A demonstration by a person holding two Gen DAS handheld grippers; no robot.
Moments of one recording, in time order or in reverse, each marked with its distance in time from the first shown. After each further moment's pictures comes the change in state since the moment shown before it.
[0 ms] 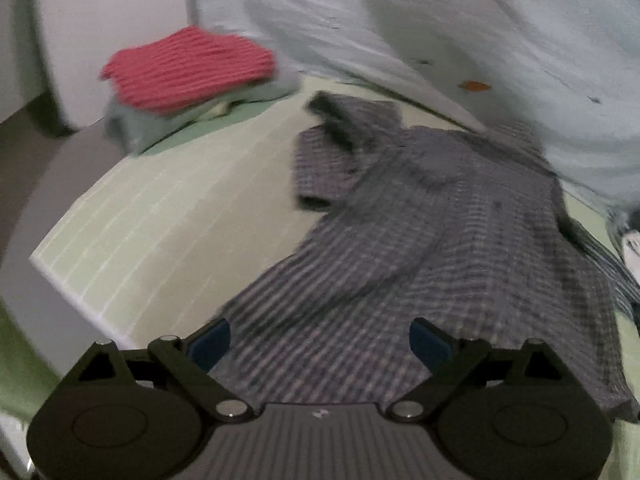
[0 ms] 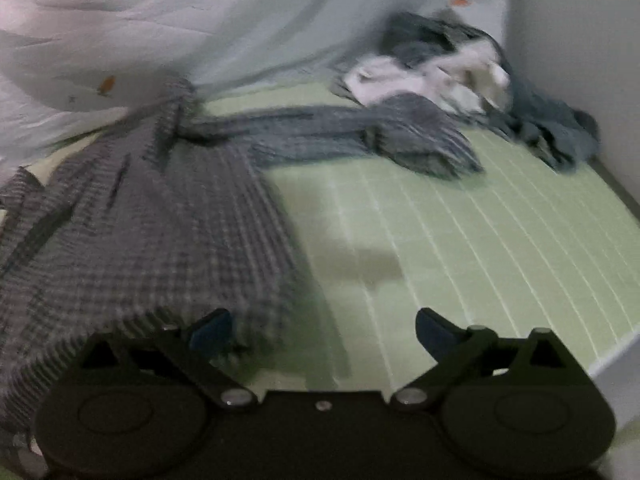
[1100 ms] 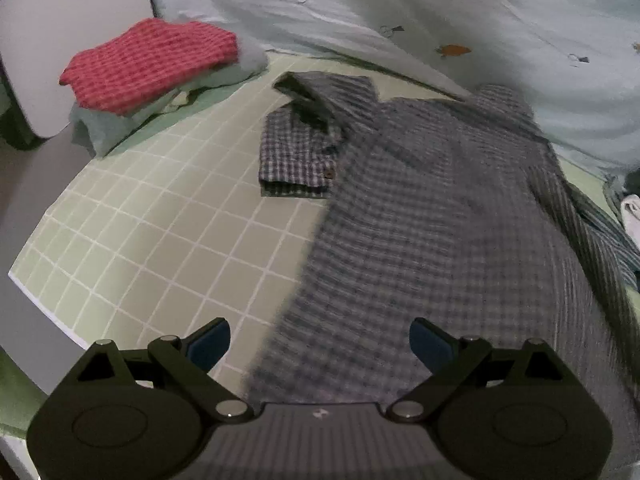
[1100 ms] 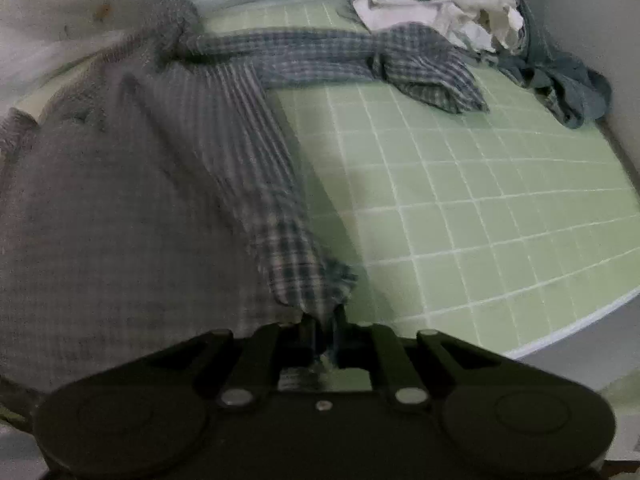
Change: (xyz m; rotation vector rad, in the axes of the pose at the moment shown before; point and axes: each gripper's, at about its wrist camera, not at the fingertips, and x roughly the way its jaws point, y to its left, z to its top) left arm 0.025 -0.004 0.008 0.042 0.065 0.014; right arm -0.013 -0.009 0.014 0.064 0.197 0.113
